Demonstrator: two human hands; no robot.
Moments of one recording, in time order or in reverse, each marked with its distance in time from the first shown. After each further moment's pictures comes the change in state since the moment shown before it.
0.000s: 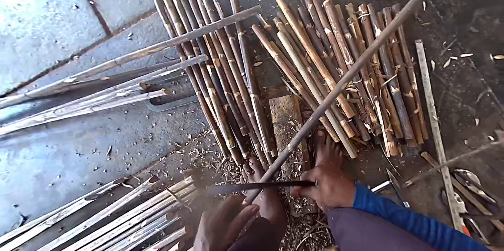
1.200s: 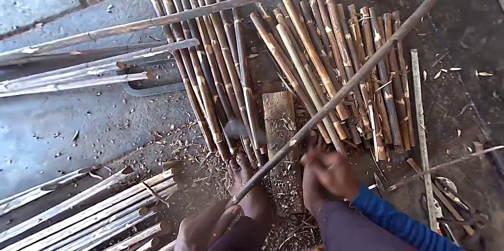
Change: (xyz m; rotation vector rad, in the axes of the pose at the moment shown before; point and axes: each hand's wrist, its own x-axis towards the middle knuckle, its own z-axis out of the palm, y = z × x) left_hand -0.014 -0.008 0.016 0.115 0.080 0.077; right_hand -0.009 0.021 -0.023 0.130 0.326 0.005
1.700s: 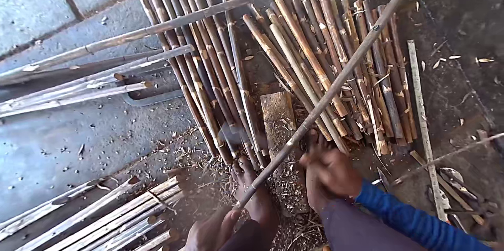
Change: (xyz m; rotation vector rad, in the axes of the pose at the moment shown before) left_hand -0.004 -0.009 -0.005 0.067 -0.127 -0.007; right_hand 0.002 -0.010 -0.001 -0.029 -0.052 0.024
